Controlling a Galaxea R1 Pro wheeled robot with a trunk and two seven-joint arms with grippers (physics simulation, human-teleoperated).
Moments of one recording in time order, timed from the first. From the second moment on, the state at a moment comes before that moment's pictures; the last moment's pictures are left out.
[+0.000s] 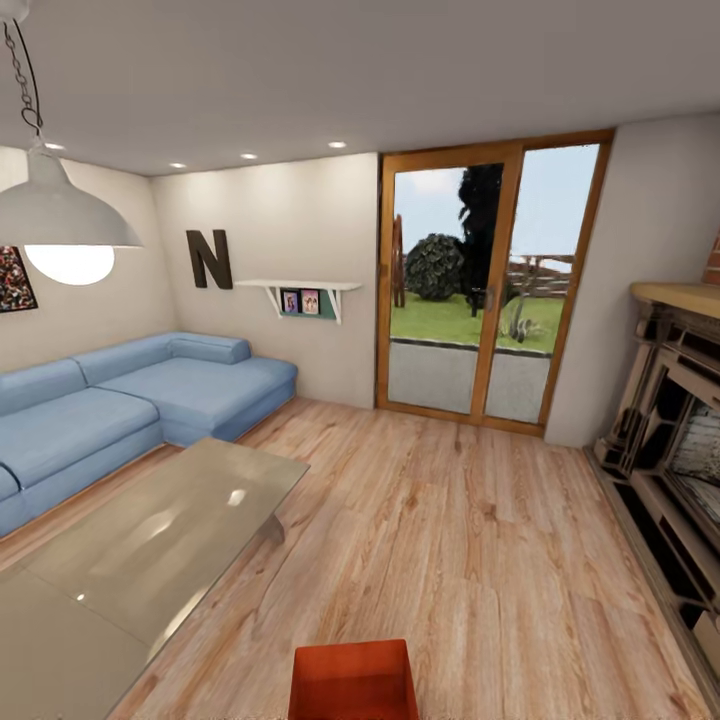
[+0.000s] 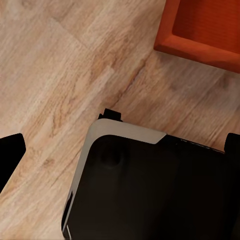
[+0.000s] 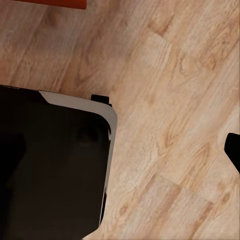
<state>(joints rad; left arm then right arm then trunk) -0.22 0.06 0.08 0.00 0.24 -0.02 -0.02 -0.14 -0.04 0.14 0.03 0.04 -0.14 -0.03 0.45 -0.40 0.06</state>
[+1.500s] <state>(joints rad) -0.22 0.06 0.08 0.00 0.24 -0.02 -0.02 -0.14 -0.04 0.13 0.03 0.03 -0.14 -0.04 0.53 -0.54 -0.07</state>
